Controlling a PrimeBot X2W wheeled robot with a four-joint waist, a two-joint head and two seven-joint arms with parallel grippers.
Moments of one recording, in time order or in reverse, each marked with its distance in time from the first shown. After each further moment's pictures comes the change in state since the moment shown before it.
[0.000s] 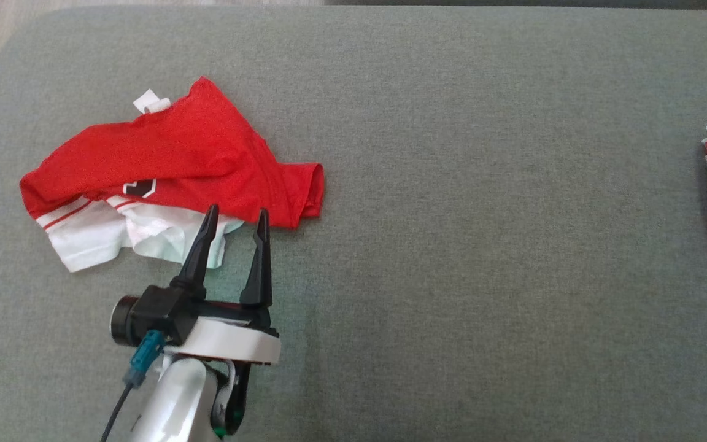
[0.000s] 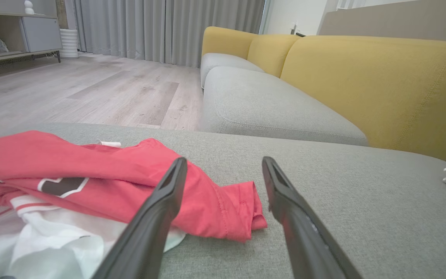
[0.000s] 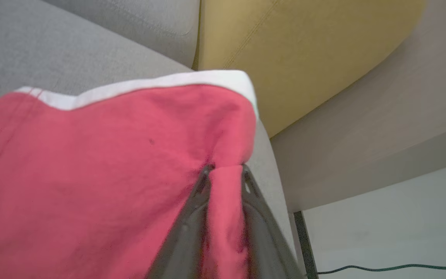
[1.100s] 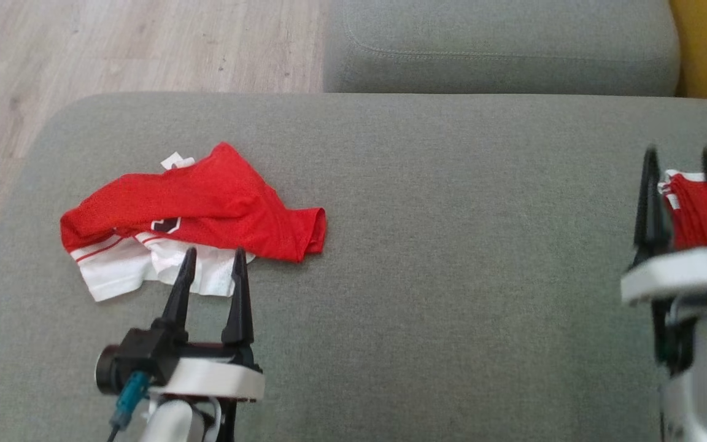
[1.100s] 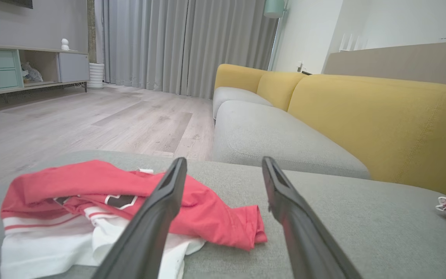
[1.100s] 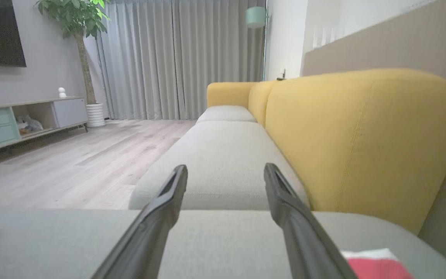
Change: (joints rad) left arm 0.113 0.001 0.059 -0.030 0.000 0.020 0.000; right arm 0.285 0.478 0.093 -0.624 0.318 0.000 -0.167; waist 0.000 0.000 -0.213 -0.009
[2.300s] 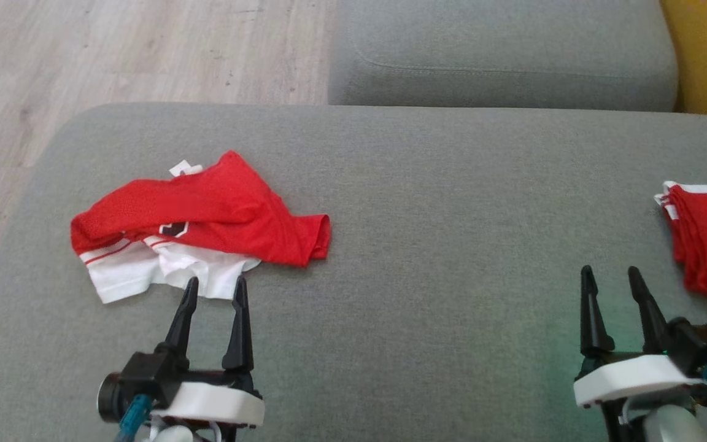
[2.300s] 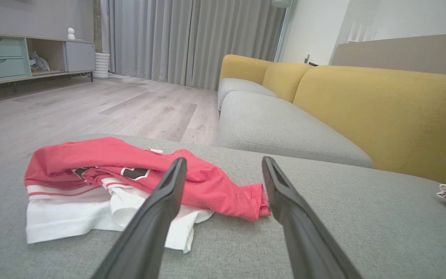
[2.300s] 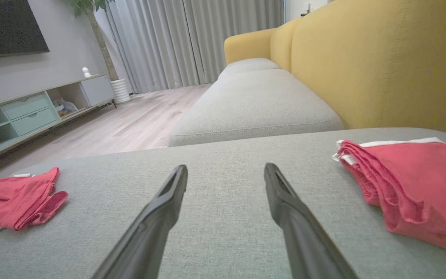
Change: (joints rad) left arm 0.070 0.001 0.003 0.014 0.001 -0.001 0.000; right arm 0.259 0.008 0.149 0.109 0.197 0.000 -0.131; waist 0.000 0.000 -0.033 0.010
